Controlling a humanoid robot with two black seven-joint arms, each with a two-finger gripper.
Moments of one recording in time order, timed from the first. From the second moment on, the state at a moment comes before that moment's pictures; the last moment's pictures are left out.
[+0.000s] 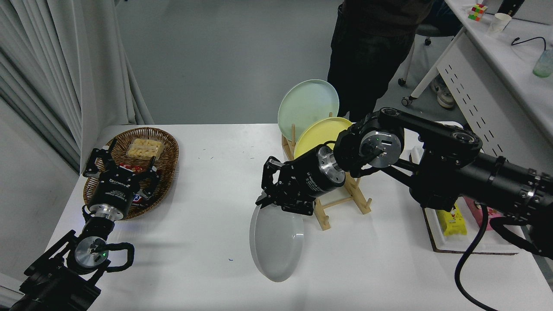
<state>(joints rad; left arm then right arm) -0.40 0.28 -1.19 -0.62 0.14 -0.57 -0.39 1.25 -0.18 0.23 1.12 -0.03 0.30 -0.77</state>
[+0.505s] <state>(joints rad) -0.40 0.28 -1.19 -0.62 0.14 -0.57 -0.39 1.25 -0.02 0.18 0.88 -0.04 0.32 -0.65</state>
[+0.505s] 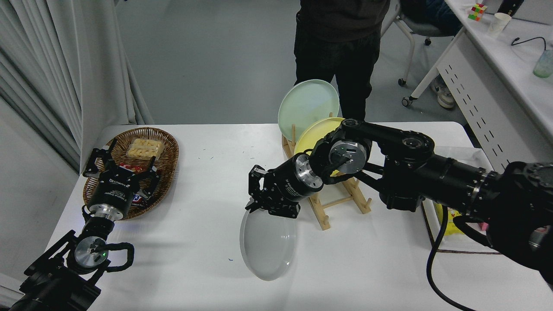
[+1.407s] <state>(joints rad) -0.40 0.28 -1.19 -0.62 0.14 -0.57 -0.39 1.24 0.00 0.11 0.73 0.09 0.21 -0.42</state>
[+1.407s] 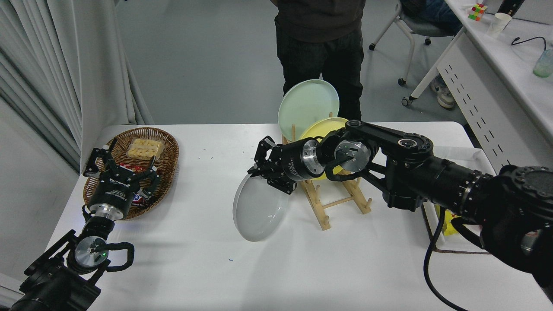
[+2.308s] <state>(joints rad) -0.40 0.28 -1.19 -0.62 0.14 -0.57 -0.39 1.05 0.00 0.30 0.73 0.52 0.11 -0.46</state>
